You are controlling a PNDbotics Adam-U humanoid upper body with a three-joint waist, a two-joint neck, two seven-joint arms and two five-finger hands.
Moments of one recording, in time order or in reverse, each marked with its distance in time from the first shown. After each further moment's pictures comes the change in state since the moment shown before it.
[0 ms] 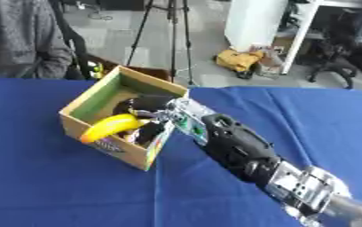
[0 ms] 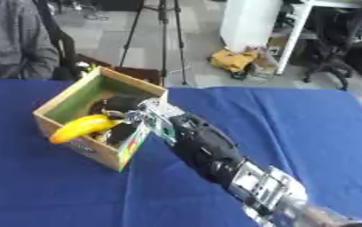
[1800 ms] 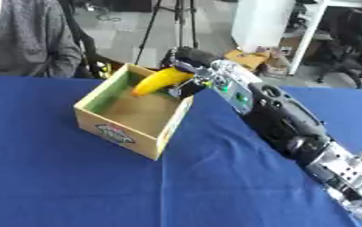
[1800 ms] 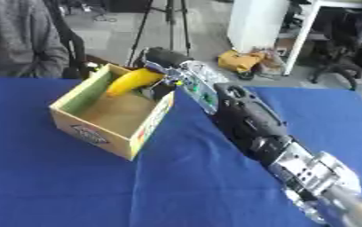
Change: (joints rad) left arm 0.054 0.031 0.000 0.028 -0.049 0.000 -0.013; right arm -0.024 -0.093 -0.037 -0.086 -0.087 0.020 -0.036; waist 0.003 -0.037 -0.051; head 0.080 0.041
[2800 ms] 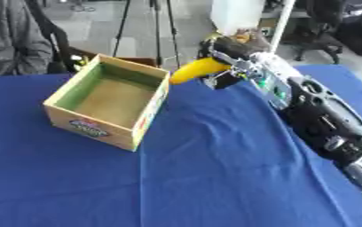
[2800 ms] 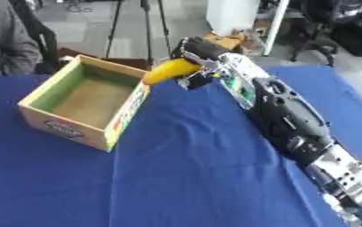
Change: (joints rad) left arm 0.067 0.006 0.006 0.009 -0.031 -0.004 0.008; right arm 0.012 -0.024 -0.025 0.003 0.006 0.018 -0.011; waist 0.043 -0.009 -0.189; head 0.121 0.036
